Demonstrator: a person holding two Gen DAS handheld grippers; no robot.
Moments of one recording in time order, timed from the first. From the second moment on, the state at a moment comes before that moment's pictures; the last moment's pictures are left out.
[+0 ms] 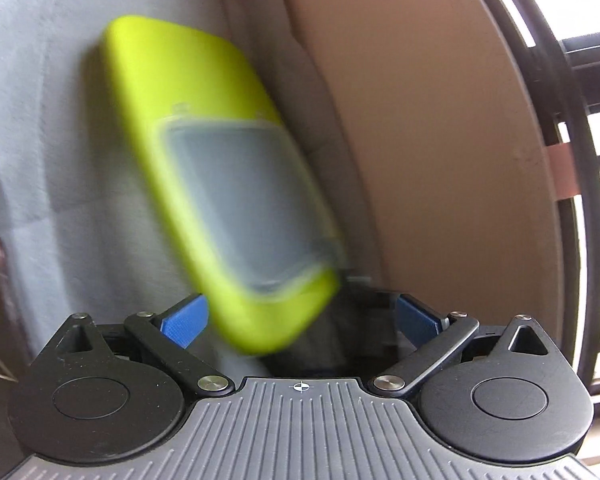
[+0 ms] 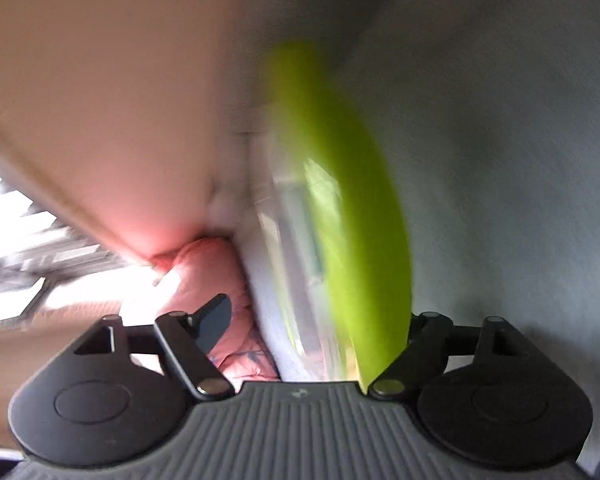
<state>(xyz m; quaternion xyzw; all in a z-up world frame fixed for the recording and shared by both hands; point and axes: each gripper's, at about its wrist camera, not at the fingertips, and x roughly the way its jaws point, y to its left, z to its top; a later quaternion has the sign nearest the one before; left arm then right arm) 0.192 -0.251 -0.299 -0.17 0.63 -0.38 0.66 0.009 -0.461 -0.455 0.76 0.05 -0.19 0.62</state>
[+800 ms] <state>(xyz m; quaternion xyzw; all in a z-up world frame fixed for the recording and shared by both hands) 0.167 -0.217 -0.345 -0.38 0.63 -0.37 0.56 -0.025 -0.470 -0.404 0.79 0.08 -0.07 0.60</state>
